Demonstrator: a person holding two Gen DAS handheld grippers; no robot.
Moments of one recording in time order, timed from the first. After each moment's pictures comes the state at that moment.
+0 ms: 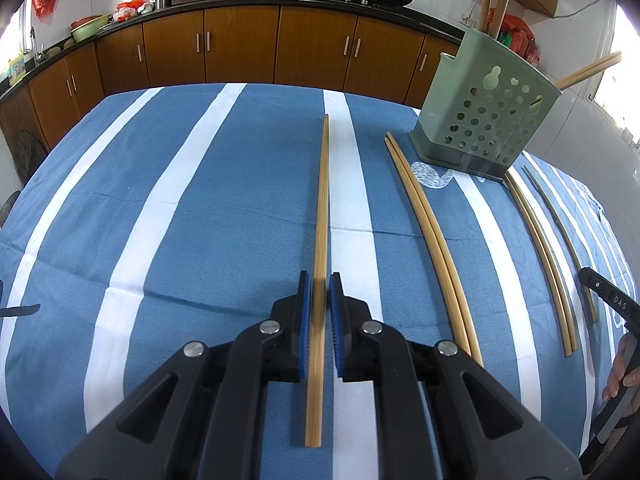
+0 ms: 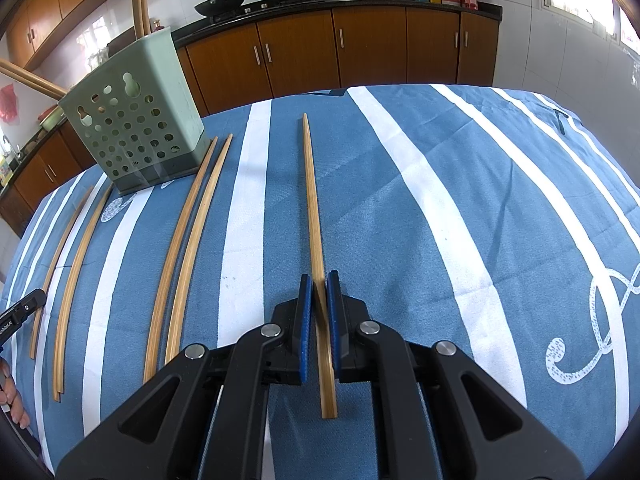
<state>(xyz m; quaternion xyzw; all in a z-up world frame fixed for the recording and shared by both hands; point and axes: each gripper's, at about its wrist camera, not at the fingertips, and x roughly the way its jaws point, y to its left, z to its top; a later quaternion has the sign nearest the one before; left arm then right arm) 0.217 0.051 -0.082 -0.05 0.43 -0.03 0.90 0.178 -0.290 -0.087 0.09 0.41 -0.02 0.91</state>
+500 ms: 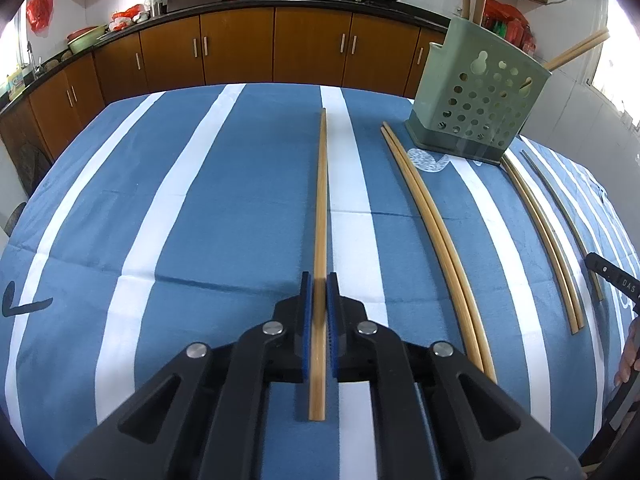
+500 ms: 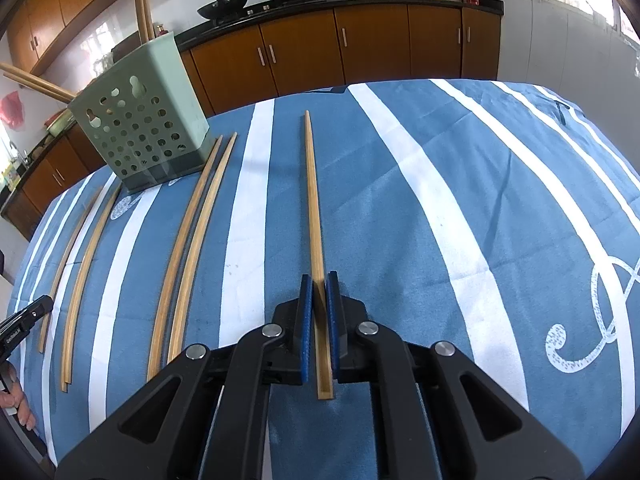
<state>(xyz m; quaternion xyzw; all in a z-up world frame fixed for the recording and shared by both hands) 0.204 0.047 -0.082 -0.03 0.43 -0.03 0.90 0.170 -0.296 -0.087 0.10 0.41 -0.01 0.91</state>
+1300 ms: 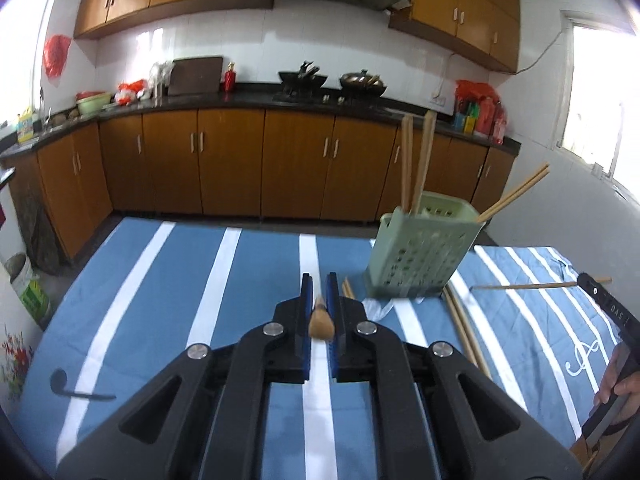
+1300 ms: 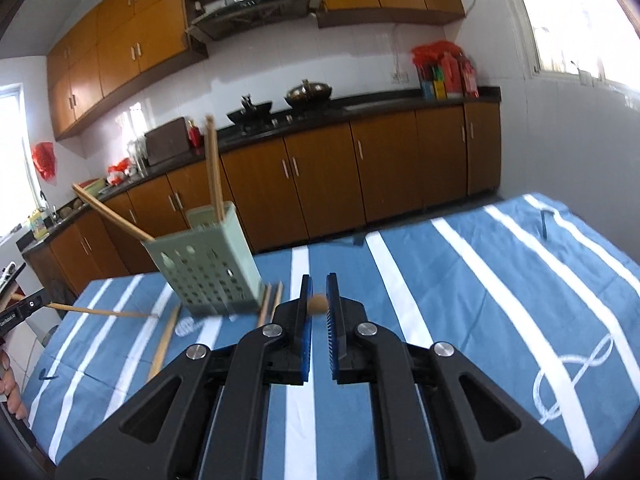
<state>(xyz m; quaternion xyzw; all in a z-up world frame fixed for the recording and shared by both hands) 0.185 0.048 0.052 -0.04 0.27 -0.05 0.96 0.139 -0.300 0.027 0.11 0.21 0.01 0.97</state>
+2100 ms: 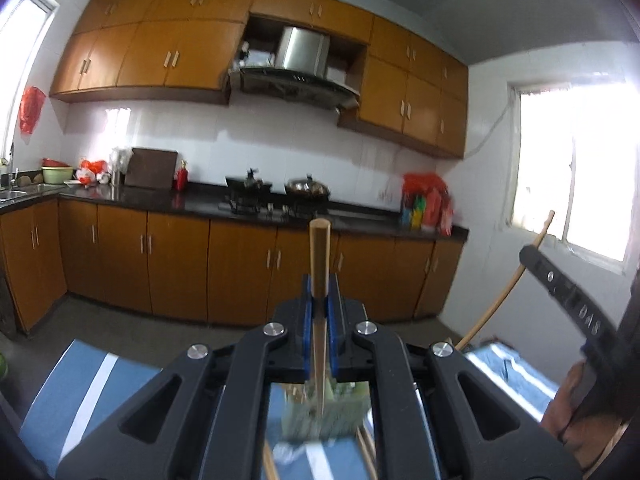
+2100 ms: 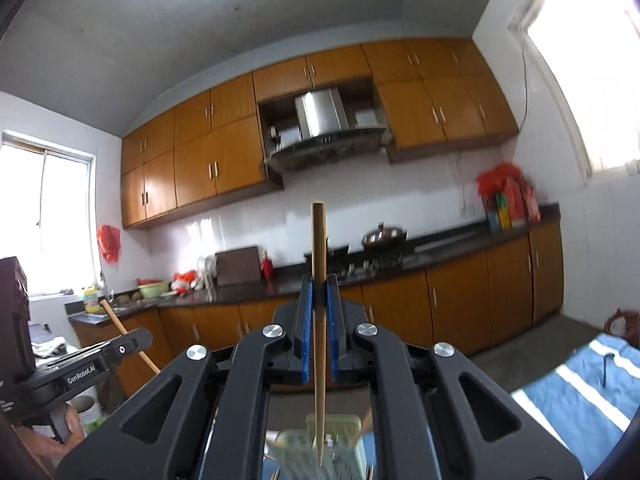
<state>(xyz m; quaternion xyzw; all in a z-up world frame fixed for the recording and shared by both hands) 0.215 -0.018 0.193 -0.07 0.09 -0.12 0.99 0.157 -0.243 0.169 0.11 -0.05 0.10 0.99</state>
